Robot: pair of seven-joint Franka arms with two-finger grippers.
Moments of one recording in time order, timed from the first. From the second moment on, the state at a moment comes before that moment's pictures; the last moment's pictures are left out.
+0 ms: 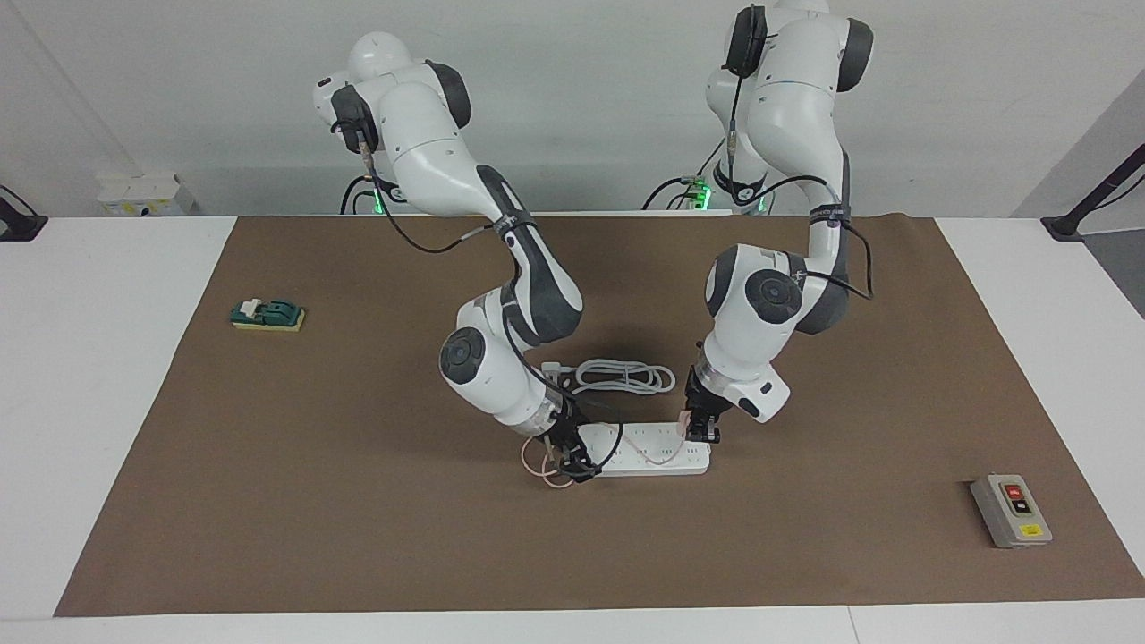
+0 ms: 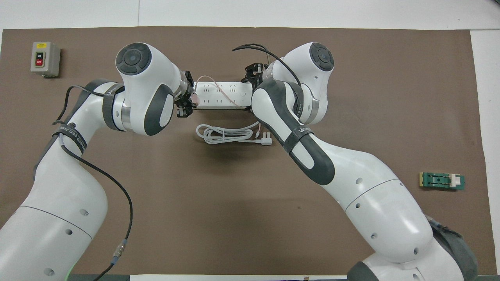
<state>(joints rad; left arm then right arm) -0.40 0.55 0.01 -1.58 -0.13 2.20 -1.76 0.43 0.86 -0.02 -1.22 0.61 2.23 1.47</state>
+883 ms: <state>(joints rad) -0.02 0.34 0.03 -1.50 -0.13 1.78 -1.18 0.42 0.86 -0.01 -1.22 0.62 2.24 1.46</state>
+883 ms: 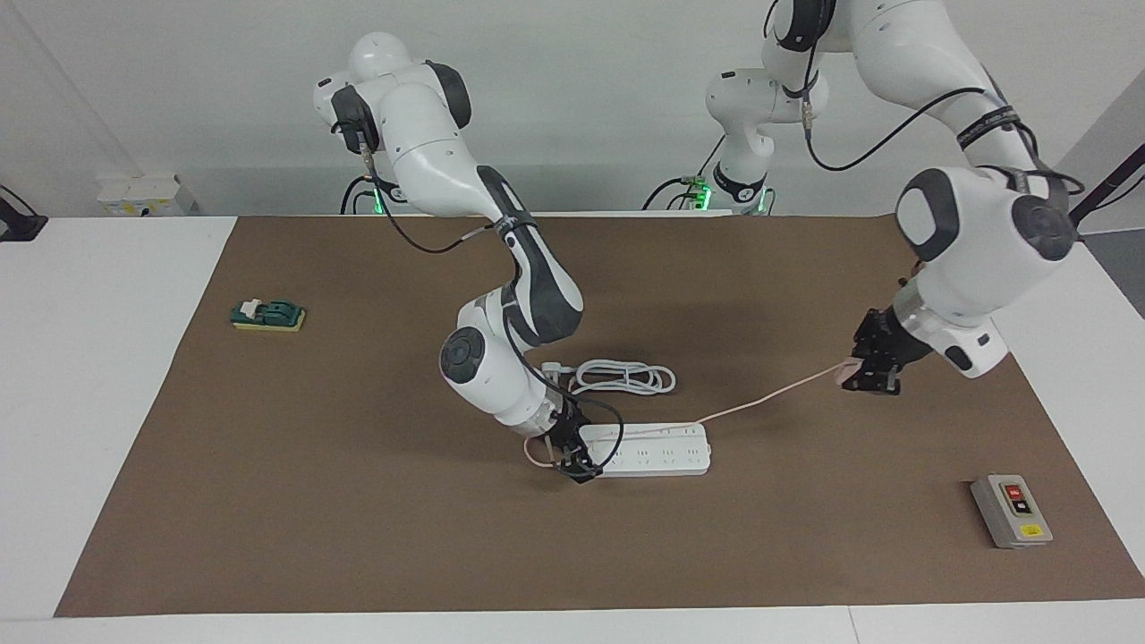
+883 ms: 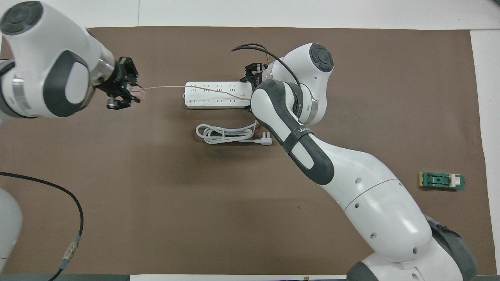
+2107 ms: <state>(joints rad) 0.13 0.20 0.01 -1.91 -0.12 1.99 -0.45 0.24 0.47 -0.03 -1.23 0.46 1.64 1.36</state>
